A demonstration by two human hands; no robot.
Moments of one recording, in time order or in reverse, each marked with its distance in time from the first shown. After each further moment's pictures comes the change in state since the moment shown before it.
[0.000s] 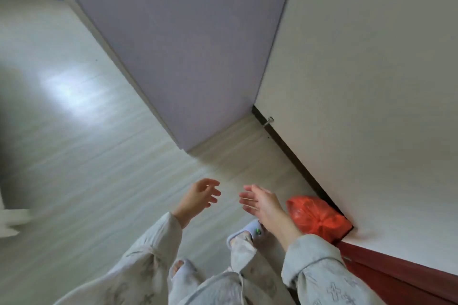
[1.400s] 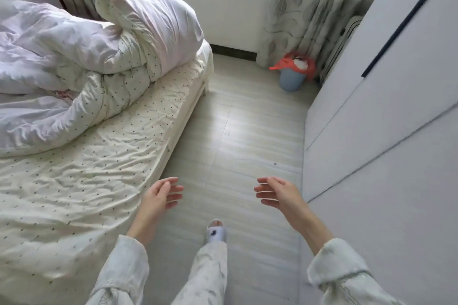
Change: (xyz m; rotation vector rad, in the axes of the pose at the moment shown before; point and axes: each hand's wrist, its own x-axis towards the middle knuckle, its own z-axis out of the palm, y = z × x) left_hand 0.105 -0.036 -0.932 -0.928 1.032 0.084; right_hand 0.147 -0.306 0.989 -0.860 -0.642 -0.358
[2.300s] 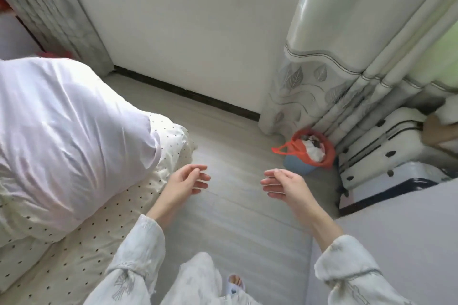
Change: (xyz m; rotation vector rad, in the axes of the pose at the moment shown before) left_hand 0.608 0.426 0.323 0.060 -0.128 0.105; right_hand 0.633 -0.501 -0.106 -0.124 -0.041 -0.061
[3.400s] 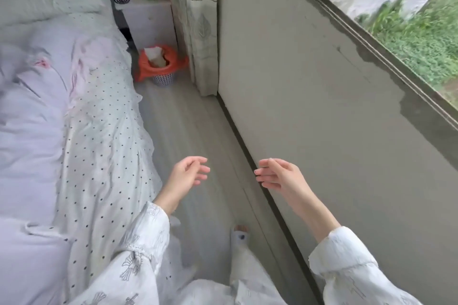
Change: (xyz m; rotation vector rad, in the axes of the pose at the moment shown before) left_hand 0.672 0.250 -0.306 -0.299 0.731 -0.183; right_hand 0.711 -0.493 0.393 -0.444 -0.686 -0.016
